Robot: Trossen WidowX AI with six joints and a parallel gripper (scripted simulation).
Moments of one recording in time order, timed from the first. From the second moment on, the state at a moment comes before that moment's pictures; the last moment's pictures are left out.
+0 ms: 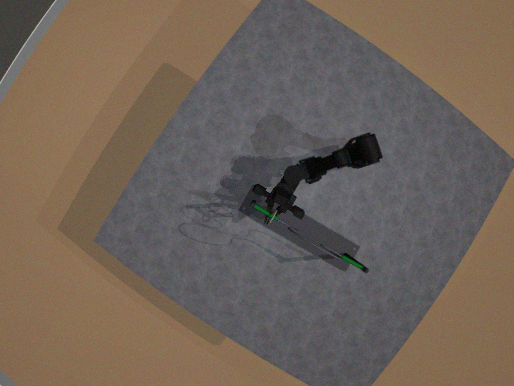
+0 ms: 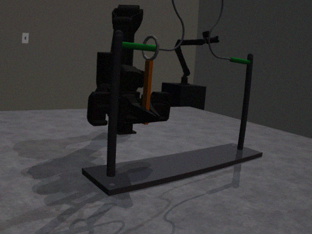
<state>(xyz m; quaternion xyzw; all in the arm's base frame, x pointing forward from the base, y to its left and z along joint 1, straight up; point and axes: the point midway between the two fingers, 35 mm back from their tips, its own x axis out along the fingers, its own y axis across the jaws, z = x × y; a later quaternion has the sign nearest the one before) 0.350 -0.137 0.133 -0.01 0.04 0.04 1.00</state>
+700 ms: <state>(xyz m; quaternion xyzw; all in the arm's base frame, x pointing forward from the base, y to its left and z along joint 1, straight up) 0.348 -0.116 0.133 -0.01 0.04 0.04 1.00</state>
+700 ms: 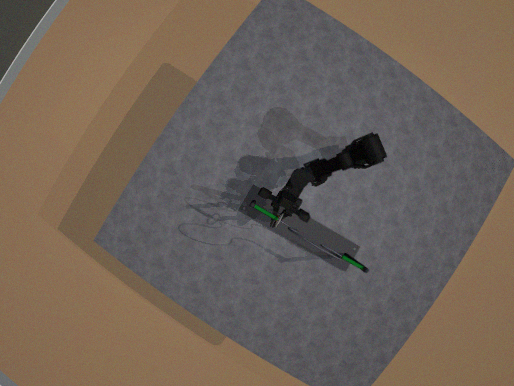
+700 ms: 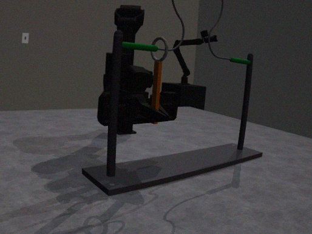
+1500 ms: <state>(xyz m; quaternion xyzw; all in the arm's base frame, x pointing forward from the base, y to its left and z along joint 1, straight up) 0.345 -0.072 0.134 0.08 0.04 0.05 1.00</state>
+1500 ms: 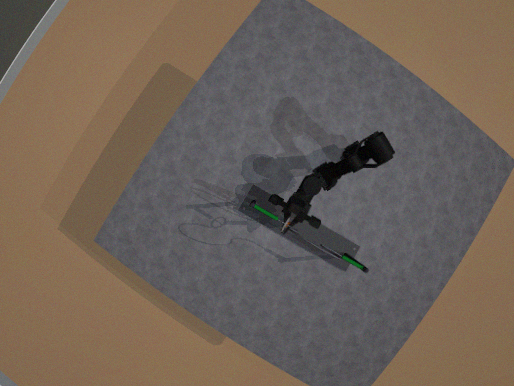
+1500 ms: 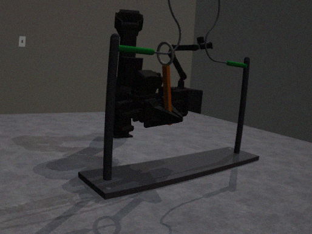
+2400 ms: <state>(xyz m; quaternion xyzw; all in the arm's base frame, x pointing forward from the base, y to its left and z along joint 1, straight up) 0.326 -0.003 0.160 0.30 0.10 0.07 0.95</state>
